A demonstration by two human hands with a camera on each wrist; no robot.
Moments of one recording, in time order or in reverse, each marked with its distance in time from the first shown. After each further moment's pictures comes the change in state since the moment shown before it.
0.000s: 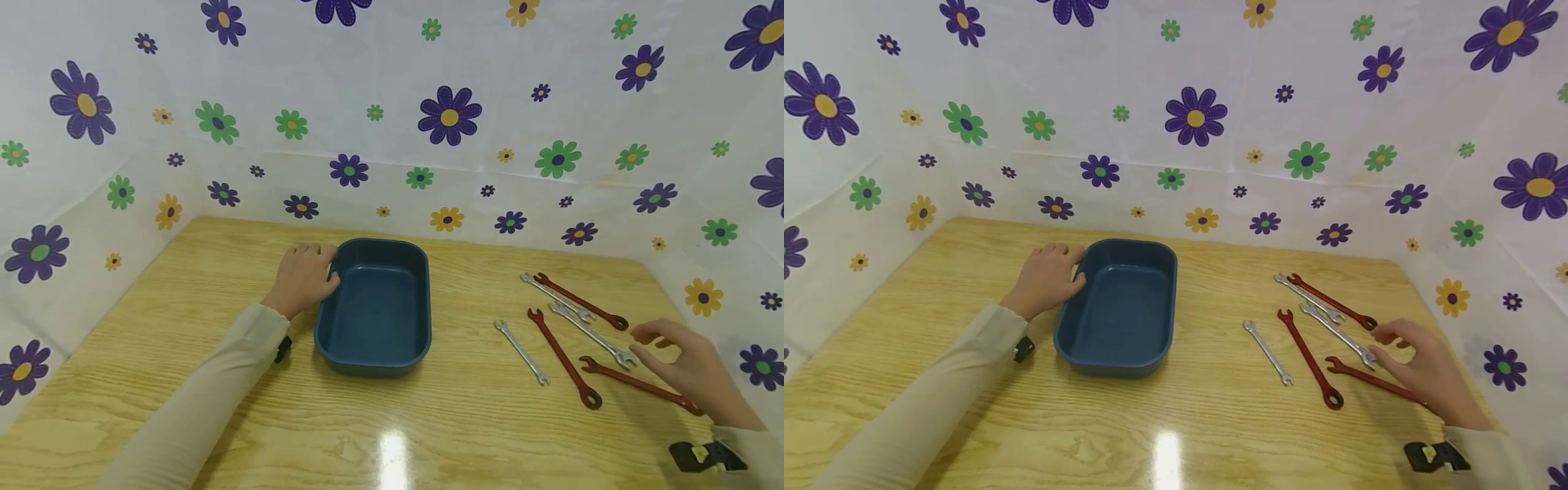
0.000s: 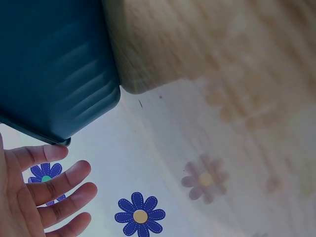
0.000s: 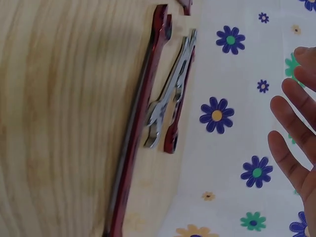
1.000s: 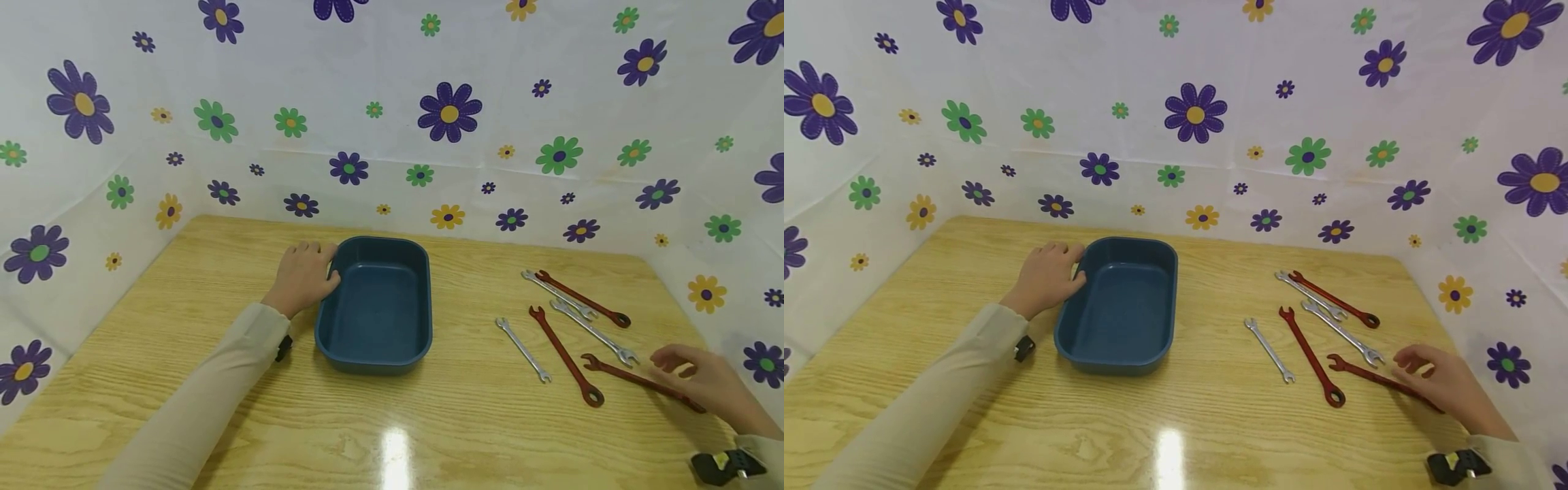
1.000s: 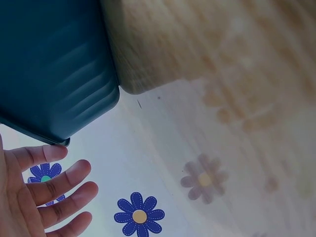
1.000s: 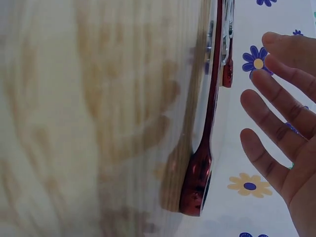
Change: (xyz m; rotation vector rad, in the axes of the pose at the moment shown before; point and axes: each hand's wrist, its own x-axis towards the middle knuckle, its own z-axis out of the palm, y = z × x) left_hand 0.000 -0.001 0.002 0.003 0.013 -0.003; right_hand -0.029 0.047 0.001 -0.030 -0.317 0.324
